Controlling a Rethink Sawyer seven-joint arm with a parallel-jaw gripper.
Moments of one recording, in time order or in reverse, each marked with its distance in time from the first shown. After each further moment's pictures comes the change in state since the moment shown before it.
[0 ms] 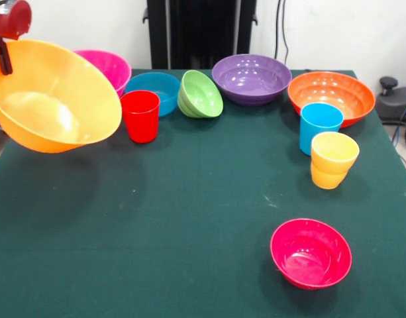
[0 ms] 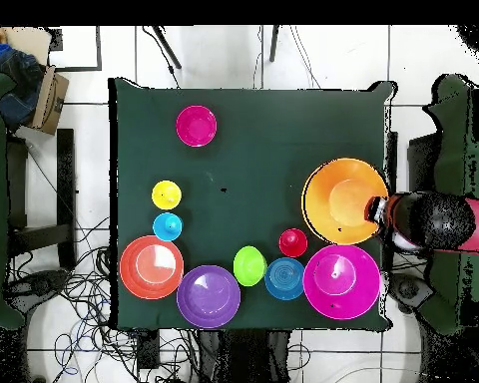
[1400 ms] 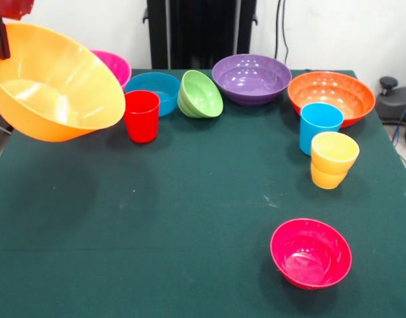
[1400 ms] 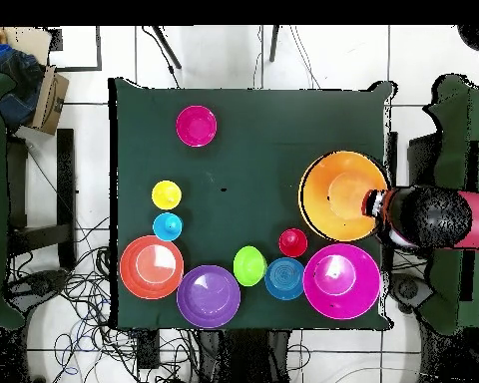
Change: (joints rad) arm 0.026 -0.088 0.027 0.026 0.000 0.000 0.000
